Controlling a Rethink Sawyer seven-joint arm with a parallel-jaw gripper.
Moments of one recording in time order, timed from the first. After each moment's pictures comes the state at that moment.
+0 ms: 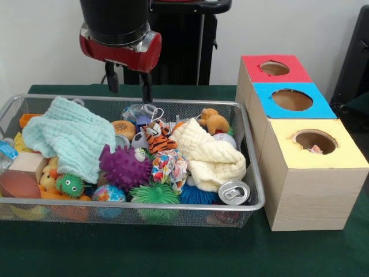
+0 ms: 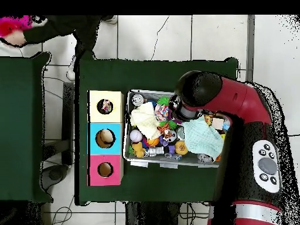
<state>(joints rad) -0.37 -0.56 0.02 1.21 -0.08 1.16 1.81</state>
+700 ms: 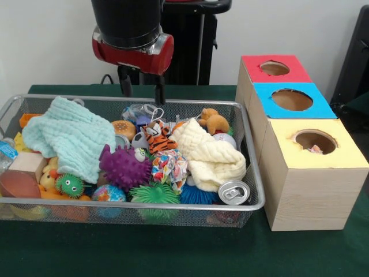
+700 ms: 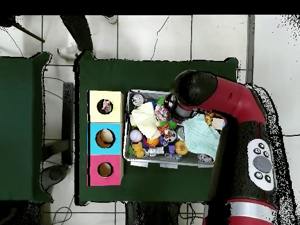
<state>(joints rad) -0.35 -0.56 0.01 1.22 -0.04 1.15 1.81</state>
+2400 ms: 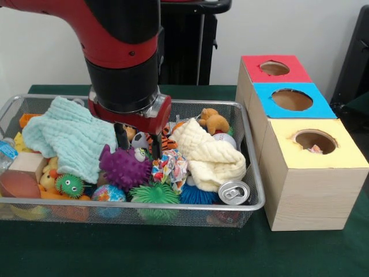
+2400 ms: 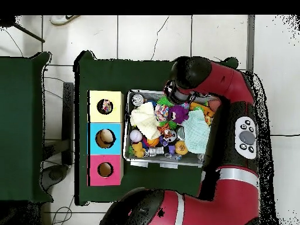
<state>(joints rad) -0.33 -0.34 -0.01 0.94 -0.01 1.19 1.81</state>
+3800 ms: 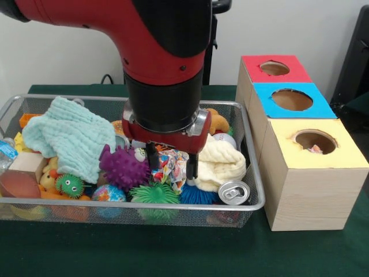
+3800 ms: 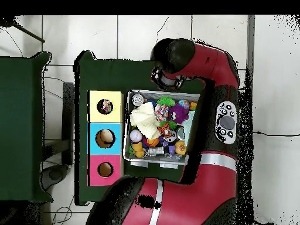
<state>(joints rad) -0.26 -0.23 -0.01 0.70 0.01 1.30 1.81</state>
